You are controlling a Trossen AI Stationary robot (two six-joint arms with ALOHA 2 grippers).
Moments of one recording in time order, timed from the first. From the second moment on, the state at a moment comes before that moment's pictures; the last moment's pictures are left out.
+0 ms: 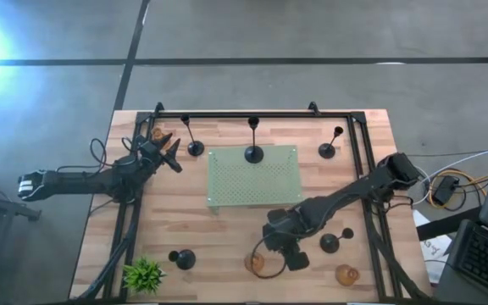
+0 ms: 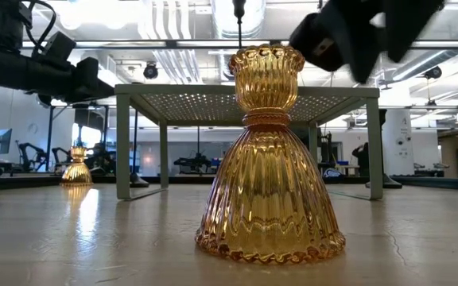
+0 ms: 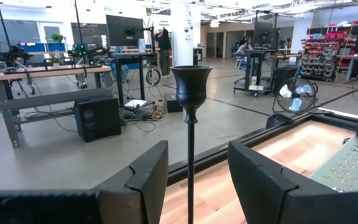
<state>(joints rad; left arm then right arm) 0.15 0.45 0.01 0.46 -0.79 0.06 0.45 1.82 1.41 -0.78 -0.17 0.20</state>
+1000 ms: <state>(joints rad) 0.15 0.45 0.01 0.48 -0.69 -0.04 0.49 1.82 0.90 0.20 -0.08 0.26</state>
